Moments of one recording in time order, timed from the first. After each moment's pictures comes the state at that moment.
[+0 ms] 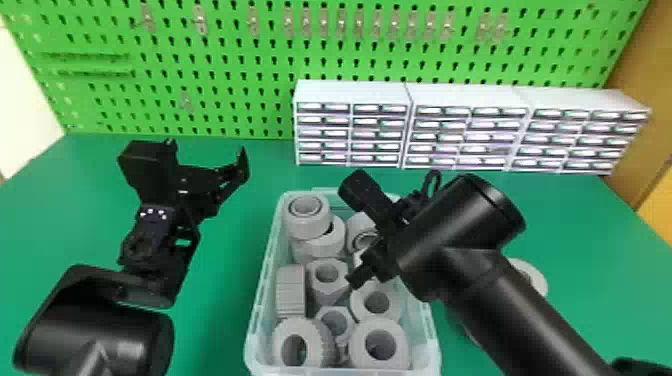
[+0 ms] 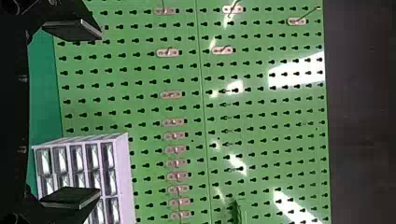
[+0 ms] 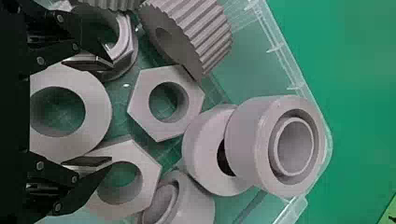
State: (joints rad) left arm -0.06 0.19 -0.13 -1.77 0.09 0.05 0.07; right arm -0.54 -0.13 0.64 -1.58 0.35 1.35 0.81
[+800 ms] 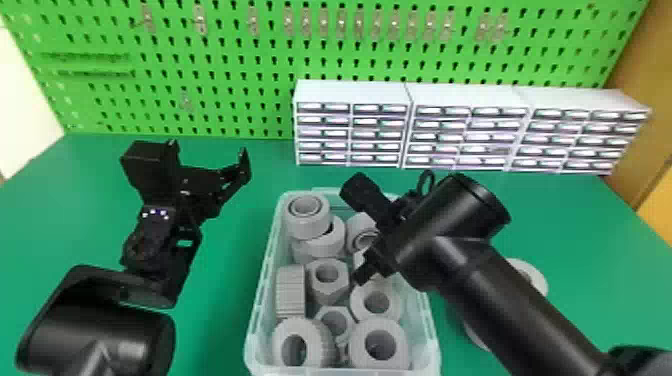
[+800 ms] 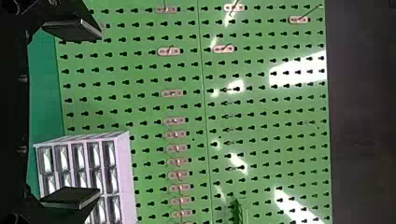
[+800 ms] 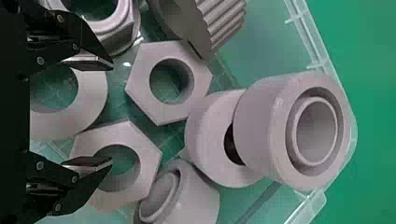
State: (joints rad) left arm -0.06 0.19 -0.13 -1.77 0.09 0.05 0.07; right arm -0.59 -0.11 0.64 -1.40 0.36 1.24 0.81
